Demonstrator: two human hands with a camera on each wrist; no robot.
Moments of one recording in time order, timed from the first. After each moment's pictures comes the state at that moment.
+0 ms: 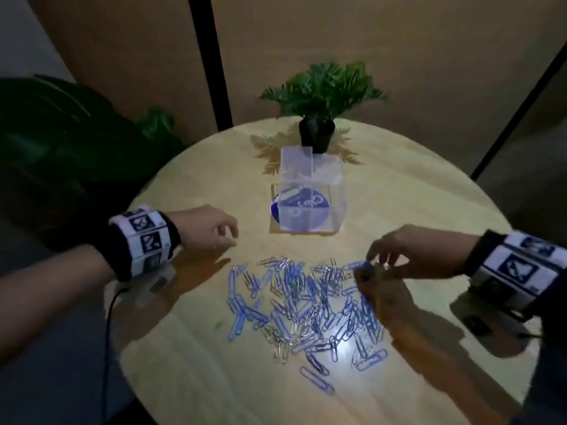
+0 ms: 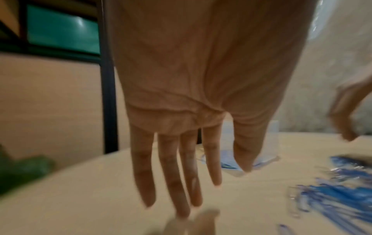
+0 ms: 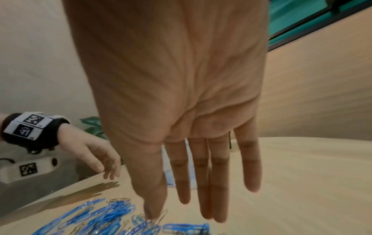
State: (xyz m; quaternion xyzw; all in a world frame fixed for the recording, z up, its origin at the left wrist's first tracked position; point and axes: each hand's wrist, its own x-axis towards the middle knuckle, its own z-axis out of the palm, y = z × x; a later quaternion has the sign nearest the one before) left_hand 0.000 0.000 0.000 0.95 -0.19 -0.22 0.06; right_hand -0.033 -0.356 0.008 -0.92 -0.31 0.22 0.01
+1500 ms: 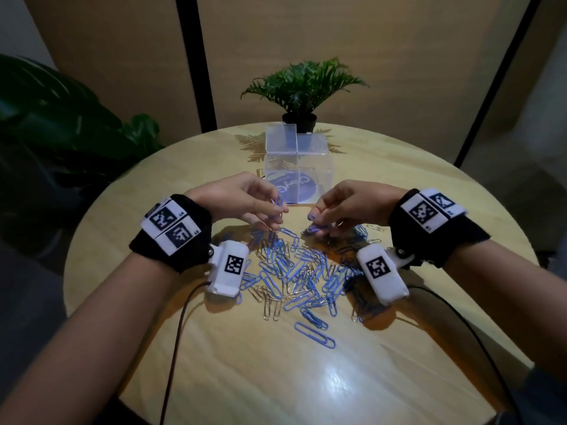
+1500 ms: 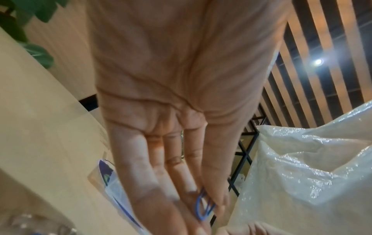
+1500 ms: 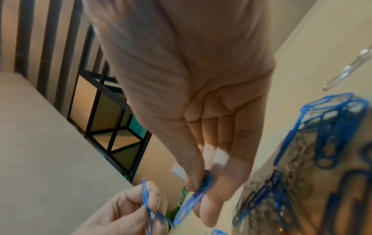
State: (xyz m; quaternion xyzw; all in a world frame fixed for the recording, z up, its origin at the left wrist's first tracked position) left_hand -0.025 -0.067 -0.051 0.80 -0.19 -0.22 0.52; right_hand -0.035 -0.295 -0.050 -0.83 -0.14 0.26 0.48
